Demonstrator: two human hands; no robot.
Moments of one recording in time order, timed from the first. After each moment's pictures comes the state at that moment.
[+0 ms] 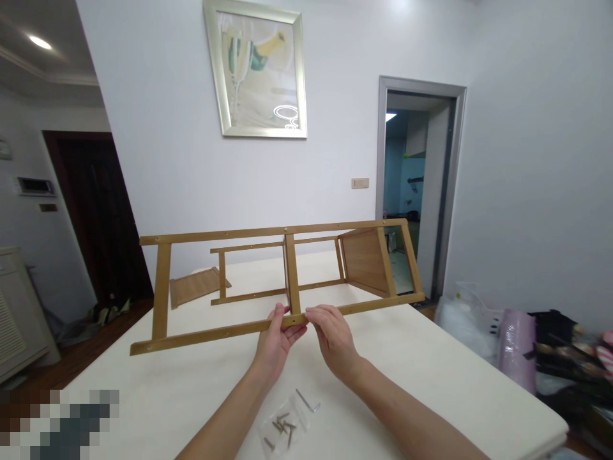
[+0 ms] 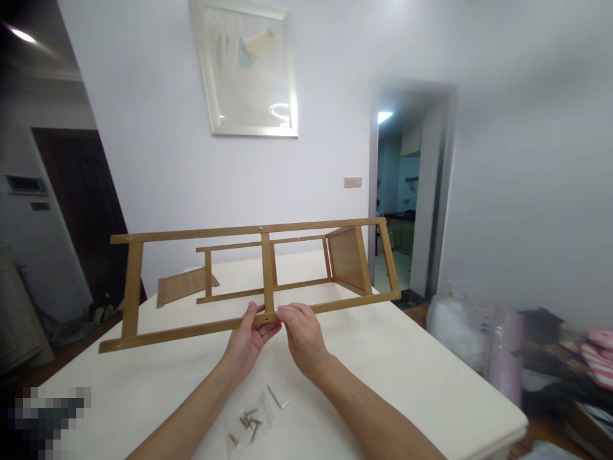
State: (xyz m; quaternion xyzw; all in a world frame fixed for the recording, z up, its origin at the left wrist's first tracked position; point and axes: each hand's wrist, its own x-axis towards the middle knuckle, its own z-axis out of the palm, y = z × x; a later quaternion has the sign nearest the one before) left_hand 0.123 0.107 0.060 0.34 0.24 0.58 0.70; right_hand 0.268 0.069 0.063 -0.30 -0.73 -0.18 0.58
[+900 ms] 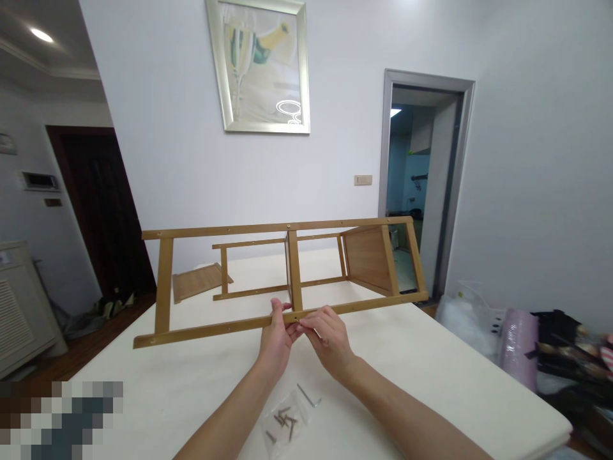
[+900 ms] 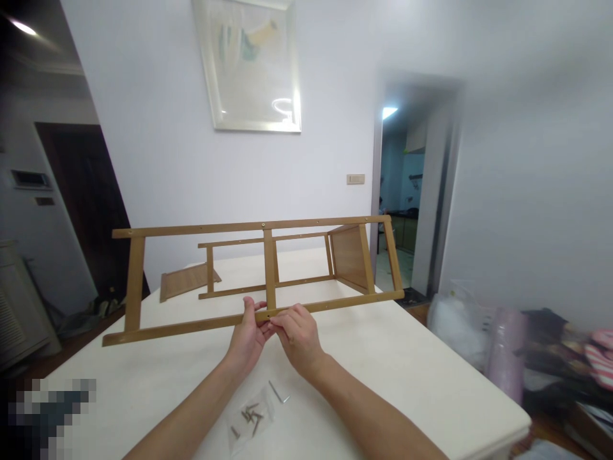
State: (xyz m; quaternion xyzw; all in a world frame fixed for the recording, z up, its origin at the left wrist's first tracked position) left_hand 0.131 0.099 0.068 0.30 0.29 0.60 0.68; right_hand 0.256 0.078 0.055 -0.27 -0.74 -0.16 0.59
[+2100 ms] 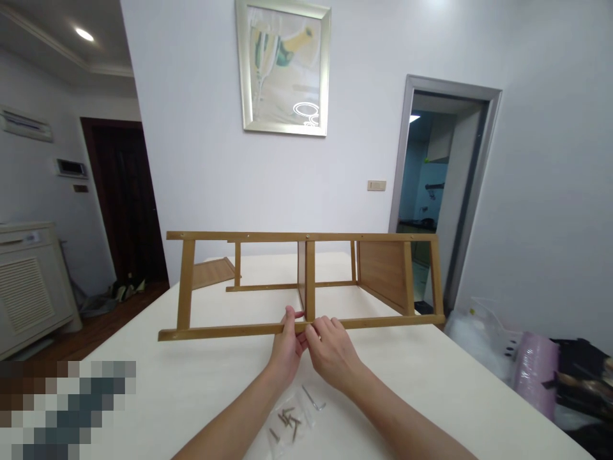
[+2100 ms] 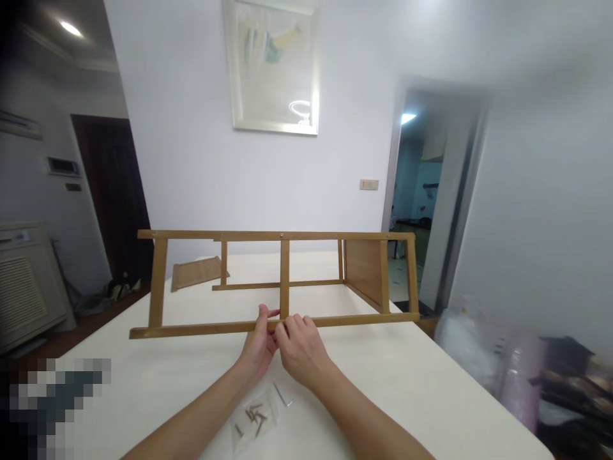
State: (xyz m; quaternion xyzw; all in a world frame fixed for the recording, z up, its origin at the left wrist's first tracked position) left_hand 0.136 0.100 0.046 0.31 0.27 0.59 0.69; right_hand 0.252 0.065 0.059 -0.39 -0.79 -0.36 0.30
